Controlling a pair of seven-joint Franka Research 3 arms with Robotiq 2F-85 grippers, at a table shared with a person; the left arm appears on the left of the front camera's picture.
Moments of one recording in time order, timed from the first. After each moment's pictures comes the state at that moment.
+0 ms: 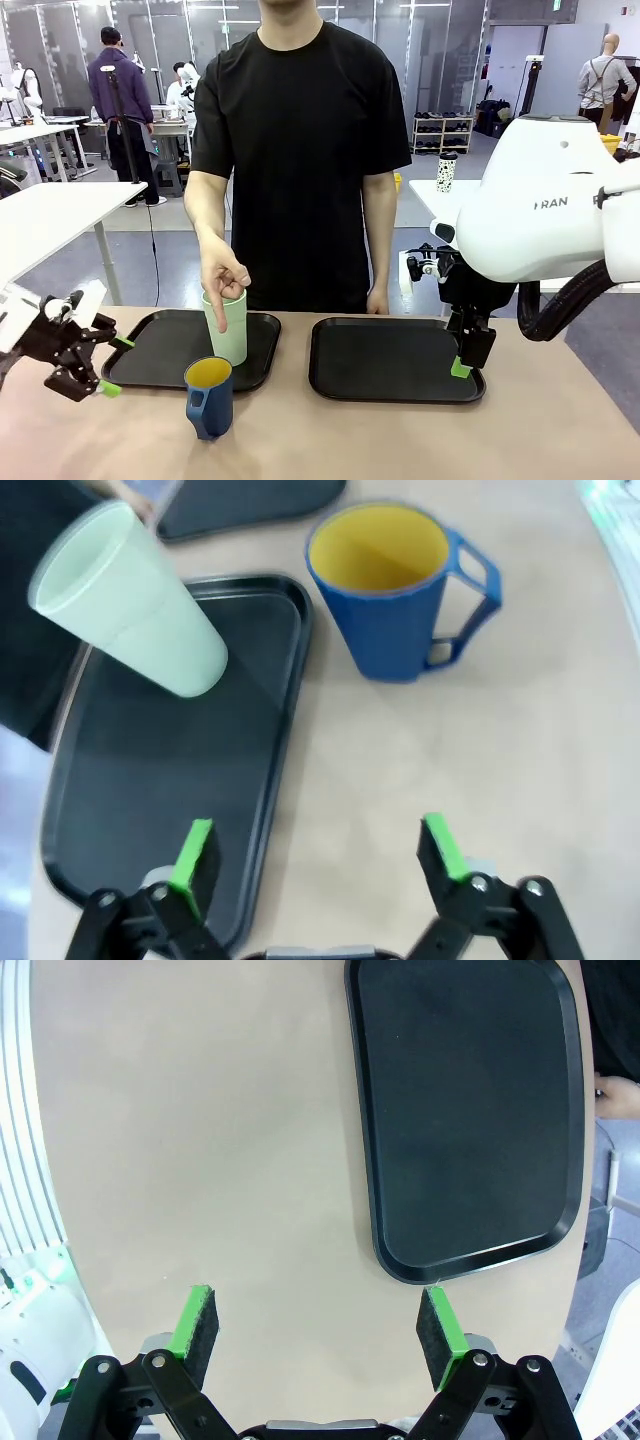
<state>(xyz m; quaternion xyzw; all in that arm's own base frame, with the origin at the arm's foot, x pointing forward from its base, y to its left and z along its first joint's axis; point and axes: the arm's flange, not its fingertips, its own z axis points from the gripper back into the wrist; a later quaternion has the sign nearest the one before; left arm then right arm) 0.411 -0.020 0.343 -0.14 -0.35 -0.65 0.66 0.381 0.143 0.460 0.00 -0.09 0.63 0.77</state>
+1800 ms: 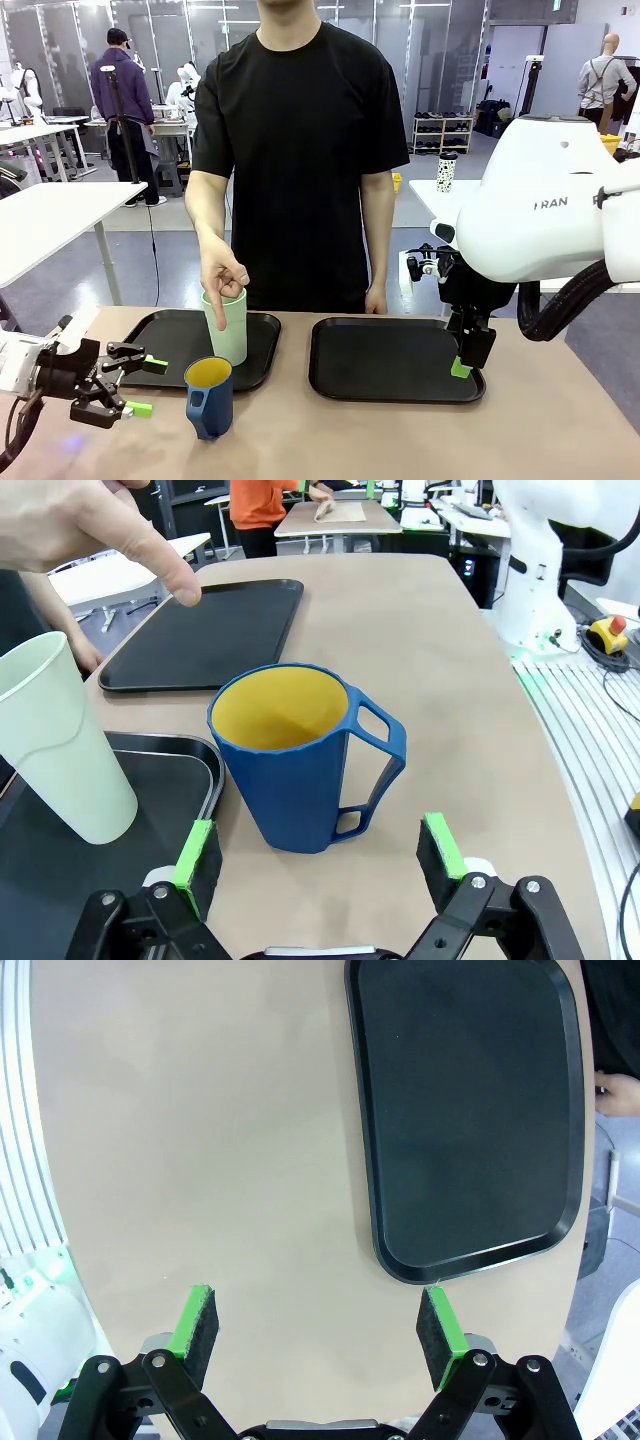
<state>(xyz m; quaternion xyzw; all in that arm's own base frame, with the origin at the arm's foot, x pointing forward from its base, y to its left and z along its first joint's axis) 0.394 -0.044 0.282 -0.36 -0.45 -0.58 0.58 0.381 0.143 0.459 0.00 -0.09 0.63 0.77</state>
